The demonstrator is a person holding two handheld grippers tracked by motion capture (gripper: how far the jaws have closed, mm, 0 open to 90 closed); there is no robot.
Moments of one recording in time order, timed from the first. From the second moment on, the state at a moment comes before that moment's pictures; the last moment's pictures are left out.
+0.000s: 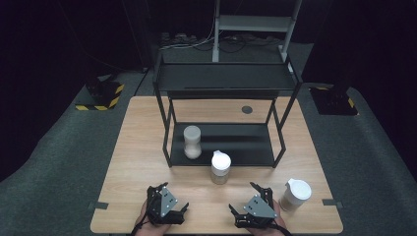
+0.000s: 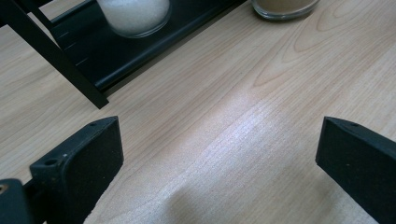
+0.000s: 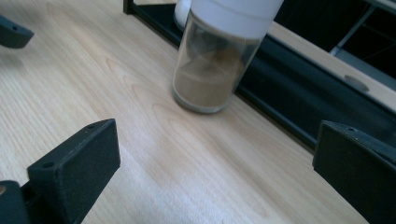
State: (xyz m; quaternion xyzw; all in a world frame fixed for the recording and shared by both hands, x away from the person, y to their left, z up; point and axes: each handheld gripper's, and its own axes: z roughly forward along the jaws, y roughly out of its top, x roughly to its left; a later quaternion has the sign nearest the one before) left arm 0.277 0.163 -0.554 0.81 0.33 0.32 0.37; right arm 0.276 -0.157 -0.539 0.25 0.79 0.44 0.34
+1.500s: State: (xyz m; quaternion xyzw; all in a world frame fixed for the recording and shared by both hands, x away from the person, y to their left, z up) left arm 0.278 0.165 -0.554 0.82 0.32 0.30 0.38; right arm 0.314 -0.119 -0.517 0.31 0.76 0.49 0.30
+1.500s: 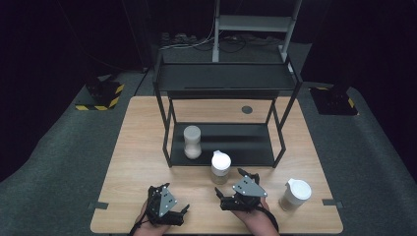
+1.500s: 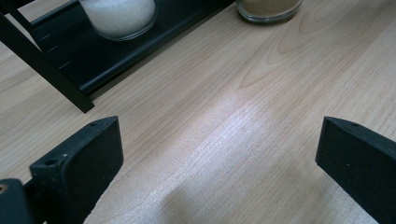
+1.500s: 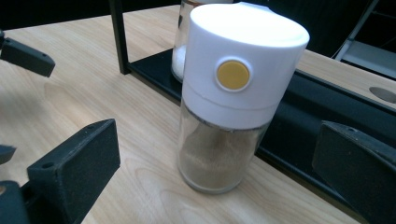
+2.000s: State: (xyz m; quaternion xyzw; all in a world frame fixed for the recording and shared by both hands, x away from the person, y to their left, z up) left arm 0.278 0.166 -0.554 0.82 0.32 0.29 0.39; right arm 0.334 -0.110 -0.521 0.32 0.76 0.49 0.29
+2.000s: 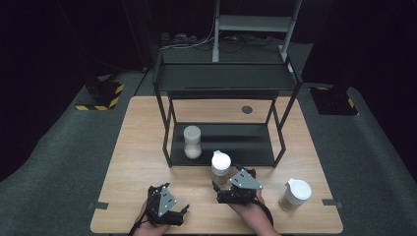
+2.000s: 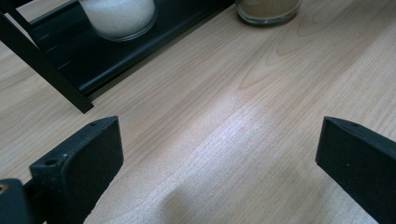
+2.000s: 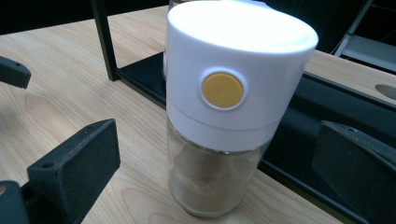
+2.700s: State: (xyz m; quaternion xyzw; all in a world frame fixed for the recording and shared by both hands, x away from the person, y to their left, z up) left arm 0.278 0.167 -0.554 0.81 0.32 0.29 0.39; right arm 0.356 -0.107 -0.532 0.34 0.74 0.53 0.25
